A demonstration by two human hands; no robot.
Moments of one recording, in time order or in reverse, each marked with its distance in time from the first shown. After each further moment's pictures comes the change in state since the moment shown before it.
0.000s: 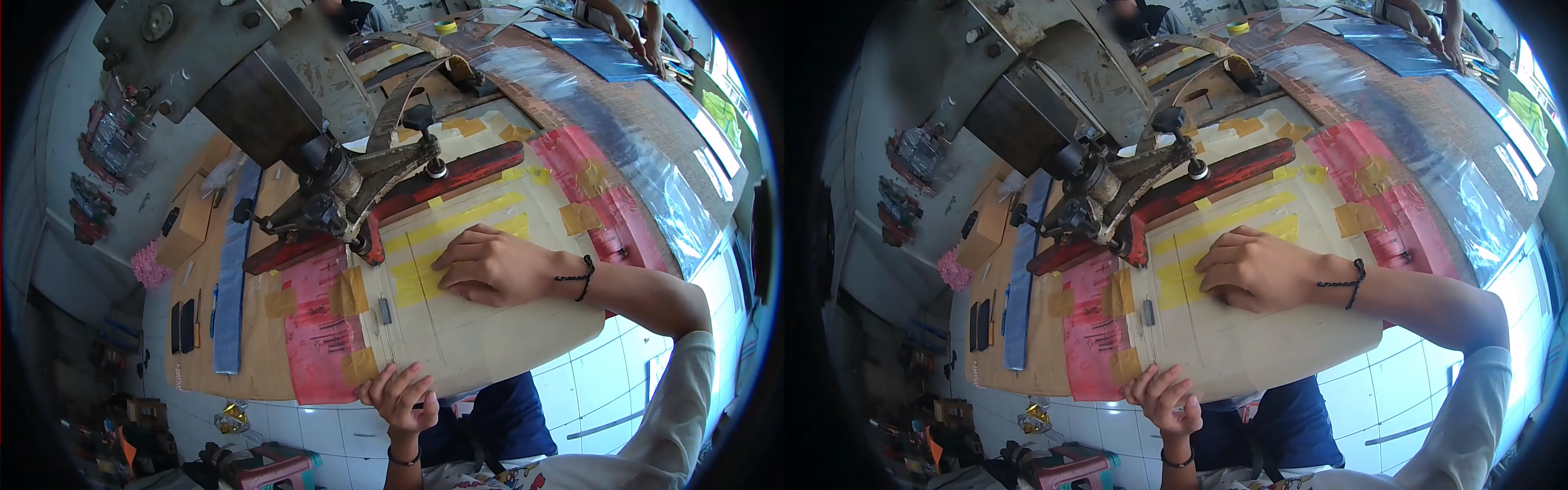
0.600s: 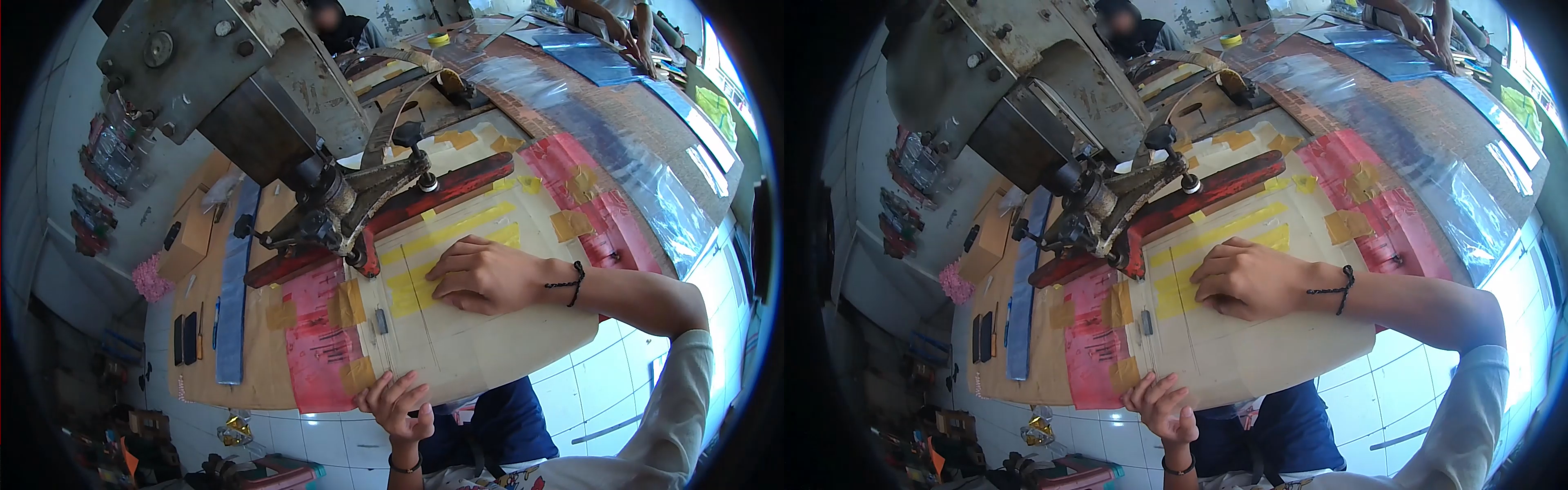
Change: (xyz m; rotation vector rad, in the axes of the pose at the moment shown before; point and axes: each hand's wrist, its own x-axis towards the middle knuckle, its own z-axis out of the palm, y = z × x) left_hand 0.004 0.005 -0.004 -0.057 -0.020 -0.078; right_hand -0.001 0.000 0.001 -0.012 0.018 -0.013
